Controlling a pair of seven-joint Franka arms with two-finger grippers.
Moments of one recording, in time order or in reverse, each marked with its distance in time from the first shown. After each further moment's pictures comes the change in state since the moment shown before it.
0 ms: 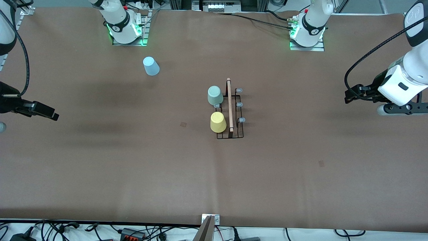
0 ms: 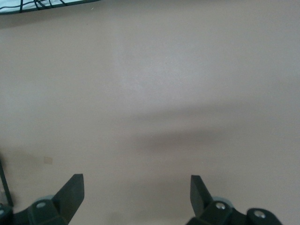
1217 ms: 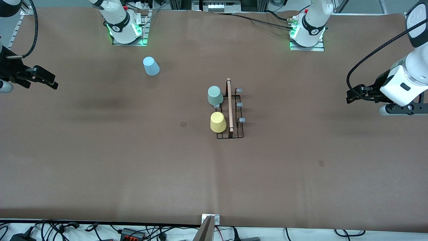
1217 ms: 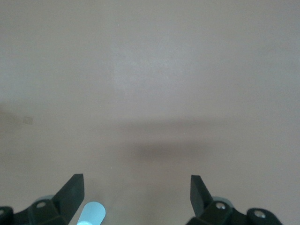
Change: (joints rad) left arm -0.001 0.000 0.017 -0.004 0.000 -0.001 0.026; right arm -0.017 -0.303 0.000 -0.366 -0.040 0.047 -0.088
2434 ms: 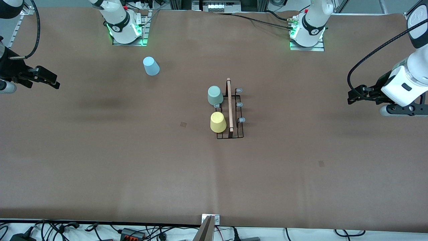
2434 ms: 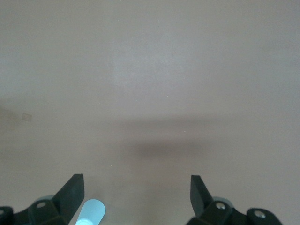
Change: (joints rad) left arm -0.012 0.001 0.016 -0.001 -0.002 0.023 0.031; right arm 0.000 0.000 0.002 -0.009 0.000 -0.003 -0.001
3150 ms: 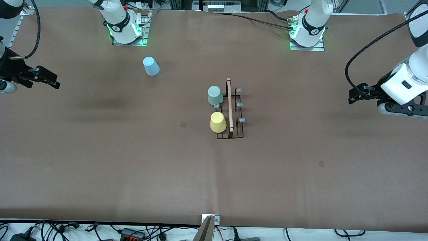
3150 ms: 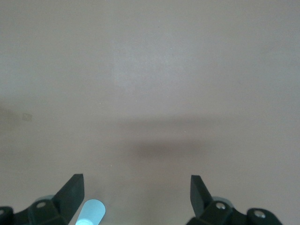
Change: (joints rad) left arm -0.003 0.002 0.007 0.012 0.000 0.005 0.072; right arm 0.000 0.000 0.001 0.000 0.000 0.001 -0.001
